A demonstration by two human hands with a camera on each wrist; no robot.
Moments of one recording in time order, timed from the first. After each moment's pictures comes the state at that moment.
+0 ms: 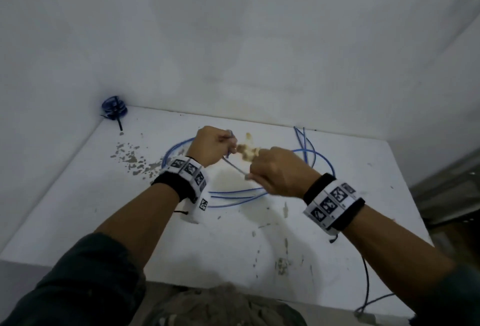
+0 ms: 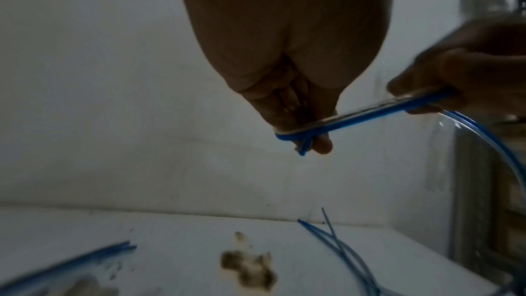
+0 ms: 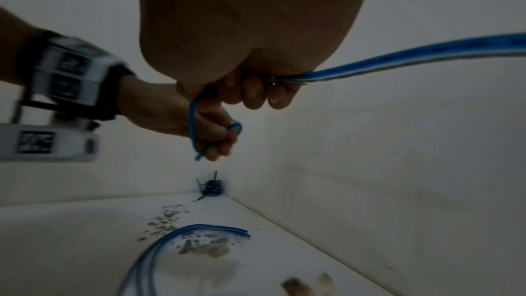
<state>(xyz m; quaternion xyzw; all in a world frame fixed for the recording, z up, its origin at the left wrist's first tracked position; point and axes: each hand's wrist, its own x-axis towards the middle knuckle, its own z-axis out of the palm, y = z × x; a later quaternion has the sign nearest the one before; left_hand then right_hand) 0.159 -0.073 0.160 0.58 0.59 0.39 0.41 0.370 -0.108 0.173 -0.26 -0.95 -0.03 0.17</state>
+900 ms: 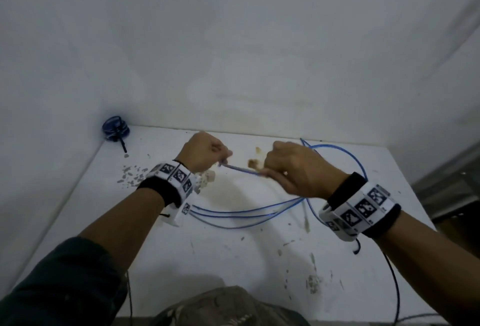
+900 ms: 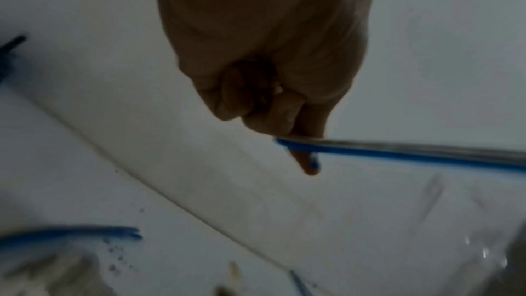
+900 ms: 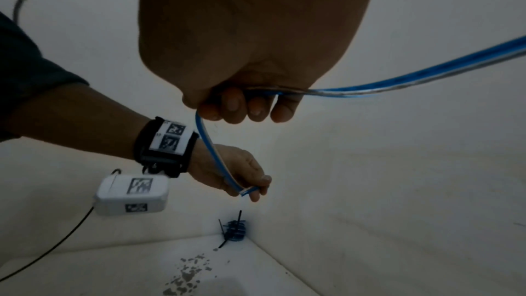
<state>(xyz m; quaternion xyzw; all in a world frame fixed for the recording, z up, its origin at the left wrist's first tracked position) 0.051 -0.029 0.164 0.70 0.54 0.28 0.36 0.303 -0.101 0.233 -0.30 -0.94 0.00 0.18</state>
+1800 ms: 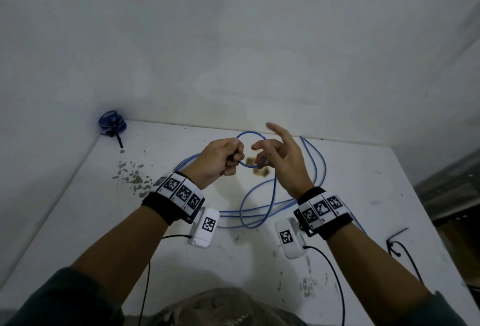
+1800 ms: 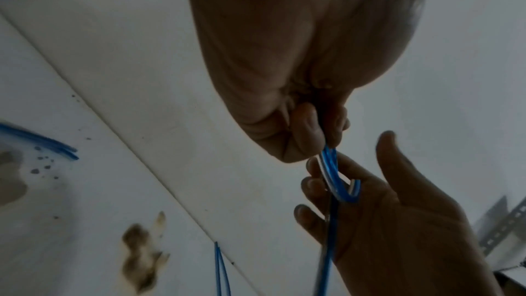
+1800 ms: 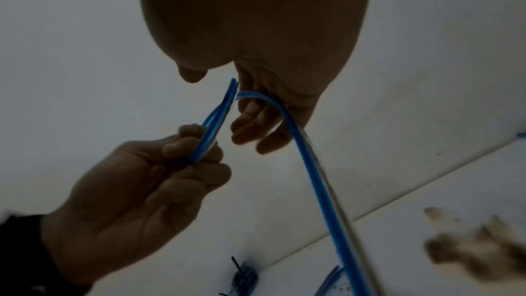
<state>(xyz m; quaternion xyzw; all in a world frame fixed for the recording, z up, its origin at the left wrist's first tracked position) 0.106 -0.063 0.186 0.46 0.42 0.39 0.68 0.286 -0.083 0.186 -0.46 -0.57 0.46 0.50</state>
